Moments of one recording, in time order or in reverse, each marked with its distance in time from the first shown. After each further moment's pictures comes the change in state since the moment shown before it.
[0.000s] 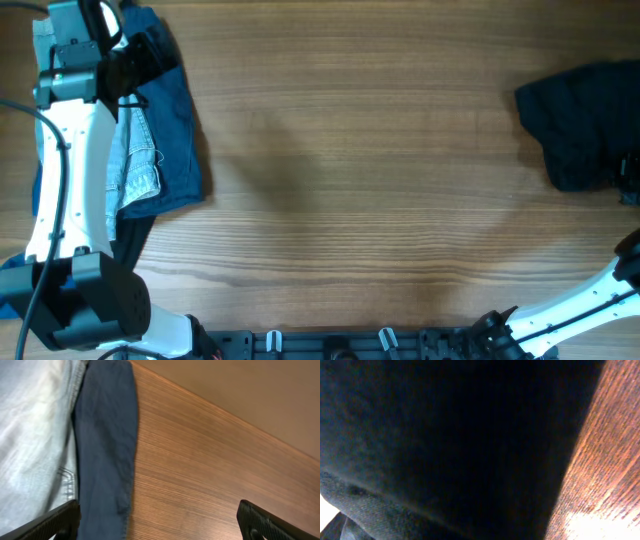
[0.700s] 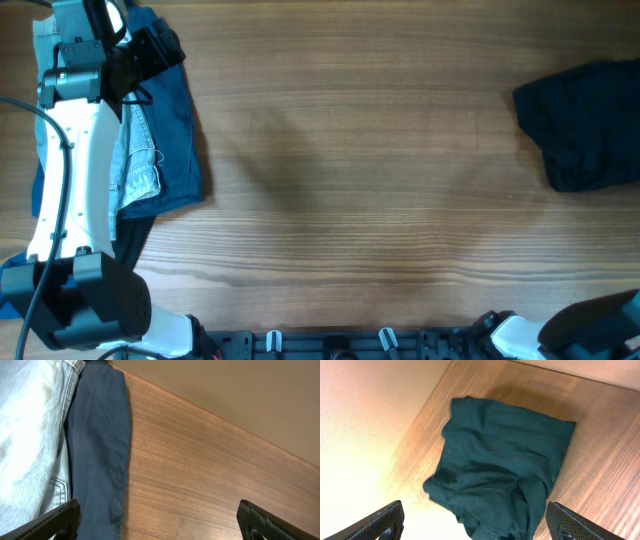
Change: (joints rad) left arm -0.011 0.000 0.000 0.042 0.005 0.000; right arm 0.073 -0.617 0.000 -0.195 0.222 -0.323
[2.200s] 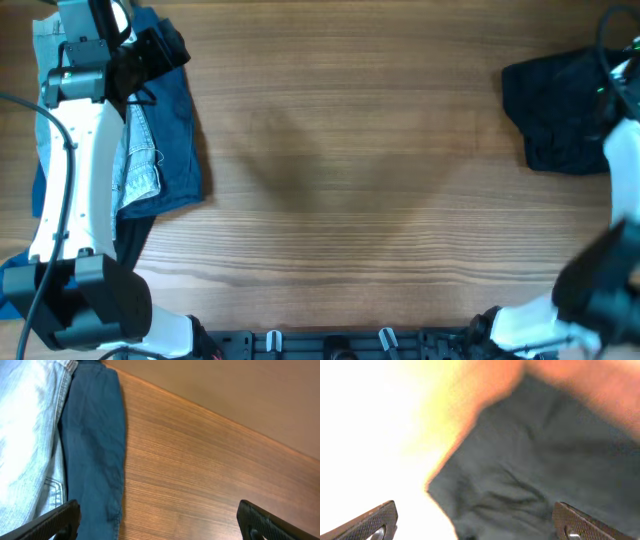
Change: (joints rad) left arm -0.026 -0.009 0.000 -0.009 -0.005 0.021; right arm 0.394 0.157 -0.050 0.307 0.271 0.029
